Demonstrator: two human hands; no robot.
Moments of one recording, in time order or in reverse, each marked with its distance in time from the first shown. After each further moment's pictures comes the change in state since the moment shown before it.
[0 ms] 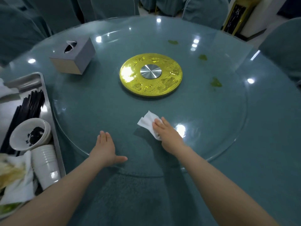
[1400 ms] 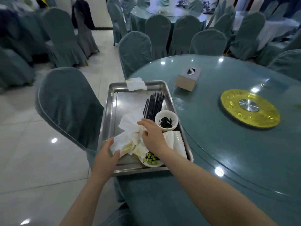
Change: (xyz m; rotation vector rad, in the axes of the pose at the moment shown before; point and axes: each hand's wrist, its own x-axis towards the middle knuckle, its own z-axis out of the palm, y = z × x) left_hand -0.202 -0.396 -0.002 -0.898 0.716 -0.213; right_hand 0.030 -0.512 0.044 0.474 0.128 -0.352
